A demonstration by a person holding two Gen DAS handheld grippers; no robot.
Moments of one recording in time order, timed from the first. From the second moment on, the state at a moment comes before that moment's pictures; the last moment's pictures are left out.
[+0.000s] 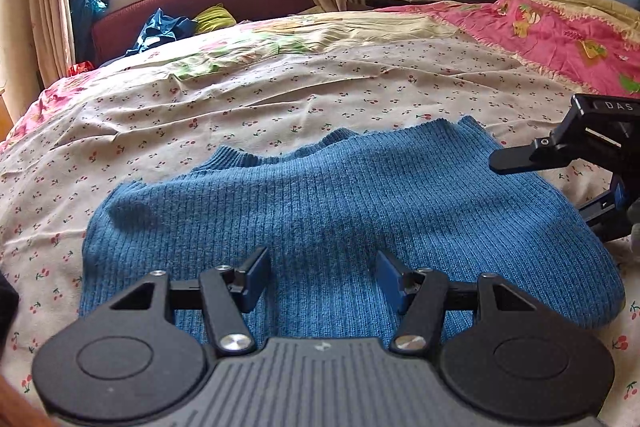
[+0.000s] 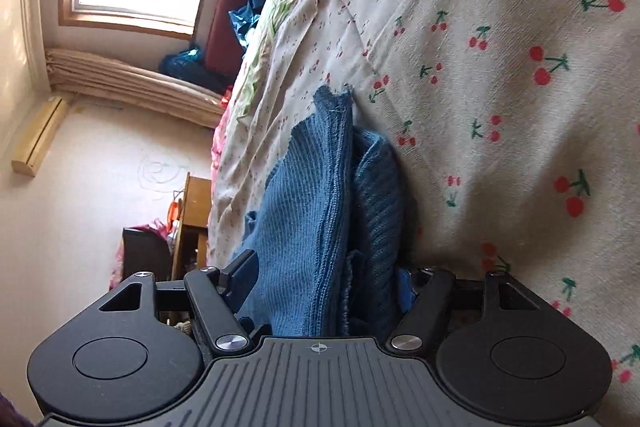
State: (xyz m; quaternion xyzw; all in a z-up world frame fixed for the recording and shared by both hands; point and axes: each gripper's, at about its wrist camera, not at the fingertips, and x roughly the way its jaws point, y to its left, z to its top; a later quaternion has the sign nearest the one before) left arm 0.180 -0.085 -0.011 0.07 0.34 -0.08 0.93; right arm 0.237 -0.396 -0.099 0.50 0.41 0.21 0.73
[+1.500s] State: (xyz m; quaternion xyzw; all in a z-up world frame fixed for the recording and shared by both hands) left arm 0.114 0.116 -0.015 -0.17 0.33 -0.10 0.93; right arm 0.266 -0.047 0.033 0.07 0.49 0.24 0.84
